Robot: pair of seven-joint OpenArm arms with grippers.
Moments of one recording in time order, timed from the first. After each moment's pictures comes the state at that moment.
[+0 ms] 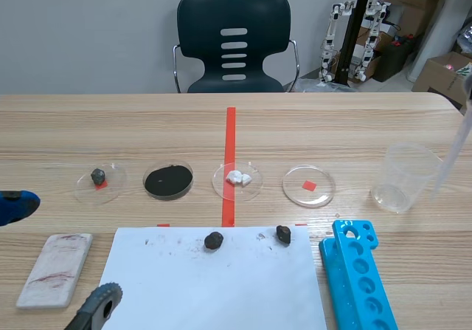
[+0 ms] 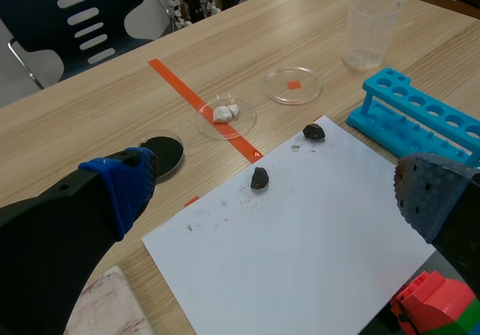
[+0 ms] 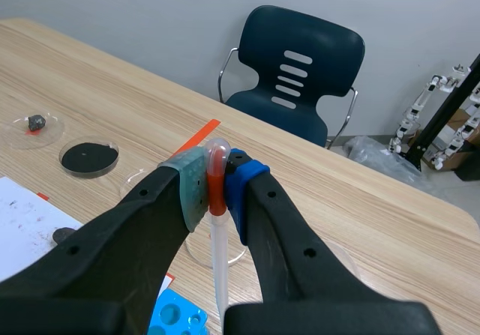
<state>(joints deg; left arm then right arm) 65.9 -22.8 -12.0 124.6 -0.5 -27.3 -26.4 -47.6 16.7 32.3 128.4 19.4 39.1 8.1</state>
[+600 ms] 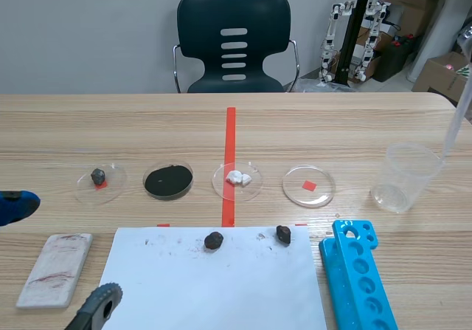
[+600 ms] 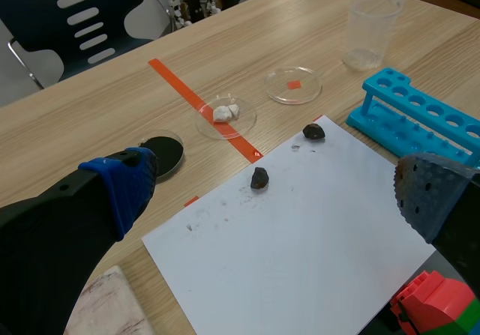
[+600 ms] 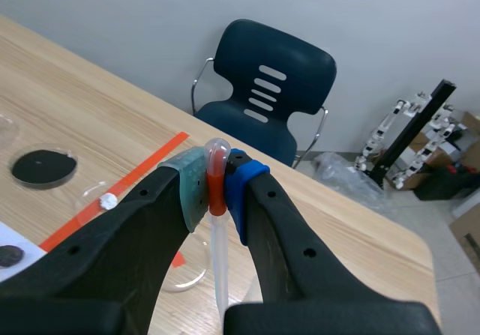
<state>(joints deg) 65.9 -22.8 -12.0 124.6 -0.5 -27.3 -26.4 -38.3 16.7 31.9 128.3 15.6 38.6 3.6</state>
